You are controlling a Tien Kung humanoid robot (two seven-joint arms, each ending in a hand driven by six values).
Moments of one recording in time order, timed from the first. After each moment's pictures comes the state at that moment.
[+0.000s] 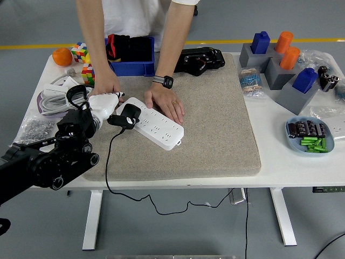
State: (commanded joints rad) left arm -0.79 0.25 -0.44 -0.93 1.75 0.15 0.49; right arm 0.01 -0.30 0.99 0.37 -0.95 -0.09 -0.13
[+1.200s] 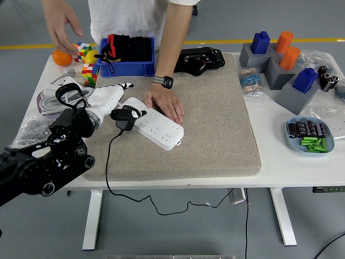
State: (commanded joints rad) left arm -0.70 0.34 -0.55 -1.17 1.80 0.22 0.42; right arm 0.01 -0.30 0.99 0.37 -0.95 -0.09 -0.13
